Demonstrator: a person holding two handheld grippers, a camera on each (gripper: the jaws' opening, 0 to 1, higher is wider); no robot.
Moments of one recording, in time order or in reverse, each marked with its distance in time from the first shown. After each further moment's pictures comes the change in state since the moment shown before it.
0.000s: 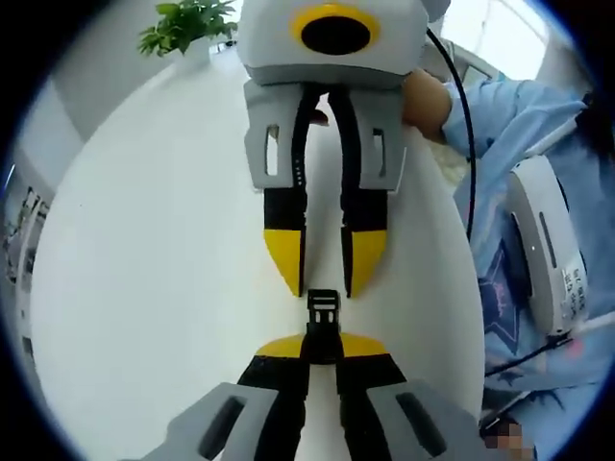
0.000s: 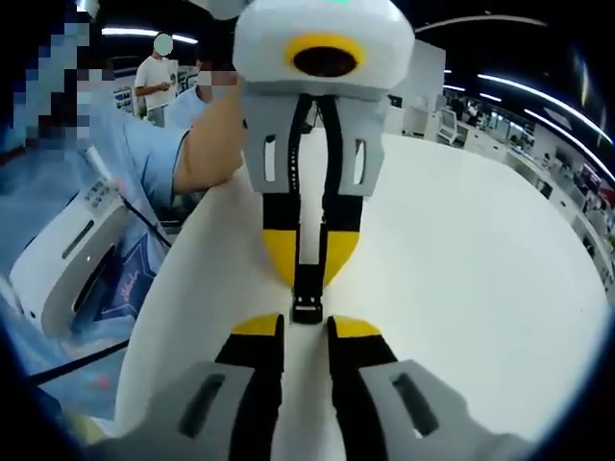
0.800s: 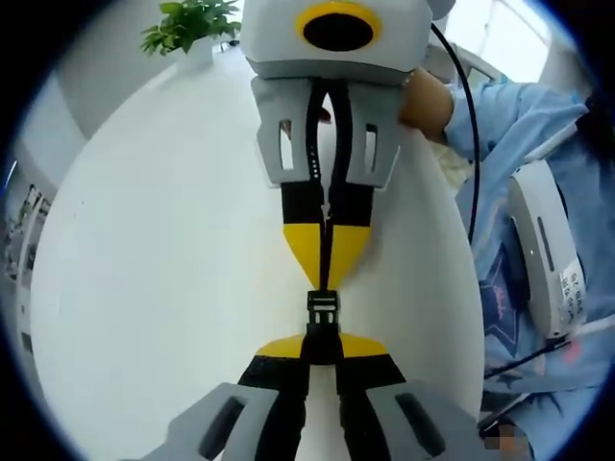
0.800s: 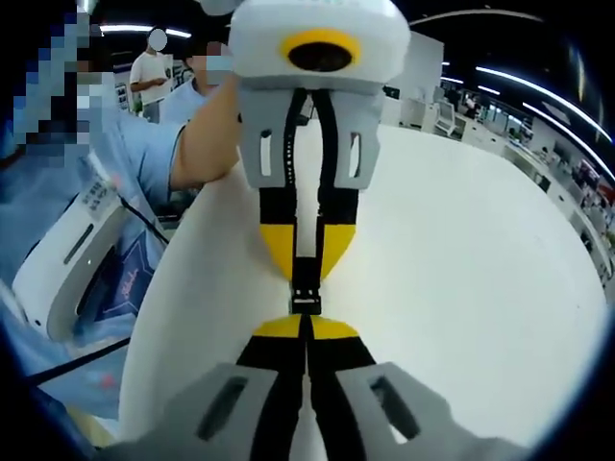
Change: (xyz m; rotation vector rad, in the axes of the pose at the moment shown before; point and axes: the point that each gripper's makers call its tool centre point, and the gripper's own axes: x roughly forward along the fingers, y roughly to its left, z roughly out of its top) left arm -0.007 0.006 -0.002 -0.011 0.001 0.001; right arm -0.006 -0.003 -0.004 0.013 0.031 -0.013
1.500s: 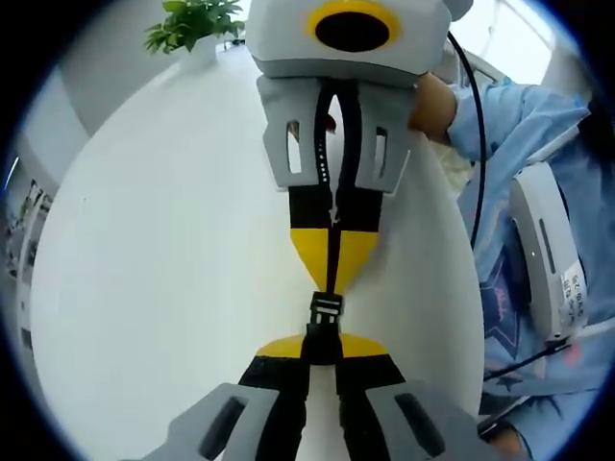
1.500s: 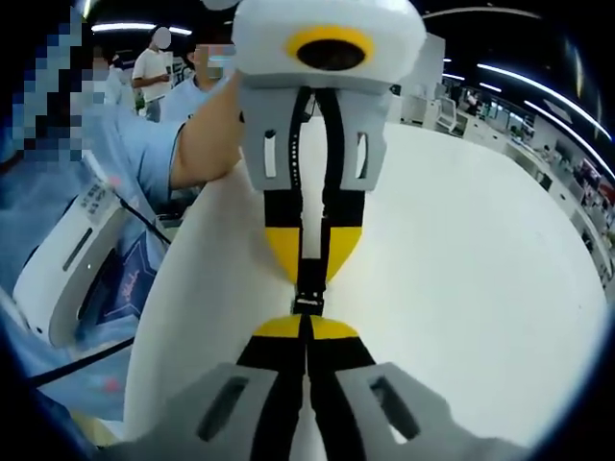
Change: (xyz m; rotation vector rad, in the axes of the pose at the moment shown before) left arm 0.005 -0.003 0.003 -0.019 -0.002 0.007; right arm 0.007 -0.001 0.000 0.004 0.022 0.007
